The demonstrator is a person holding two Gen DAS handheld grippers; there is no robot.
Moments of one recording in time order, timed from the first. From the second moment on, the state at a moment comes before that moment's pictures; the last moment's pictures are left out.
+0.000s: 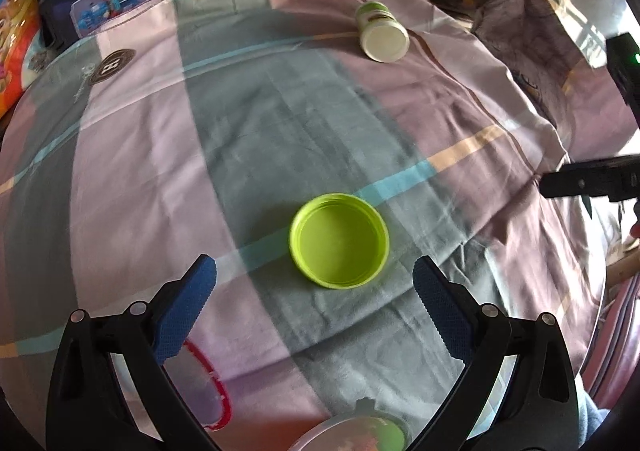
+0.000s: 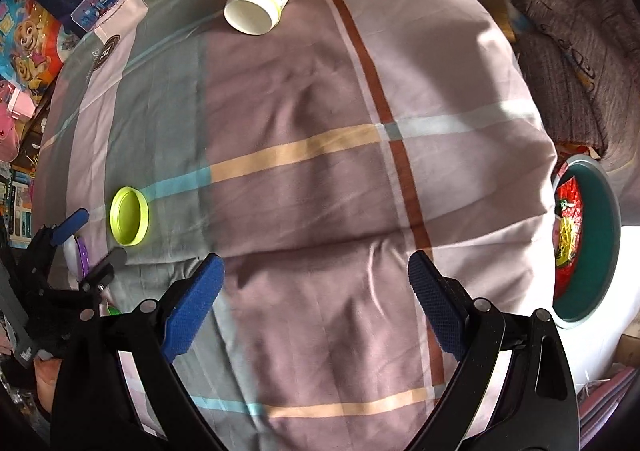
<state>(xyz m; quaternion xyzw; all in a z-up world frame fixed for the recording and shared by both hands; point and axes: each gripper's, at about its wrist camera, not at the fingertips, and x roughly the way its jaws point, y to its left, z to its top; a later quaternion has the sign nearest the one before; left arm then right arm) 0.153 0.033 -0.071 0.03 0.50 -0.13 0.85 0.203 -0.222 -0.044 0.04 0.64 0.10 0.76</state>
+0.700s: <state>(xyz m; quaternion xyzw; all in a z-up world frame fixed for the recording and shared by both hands) 0.197 0.034 -0.074 0.02 0.50 -0.11 0.86 0.264 -0.211 -0.056 0.04 0.65 0.11 0.75</state>
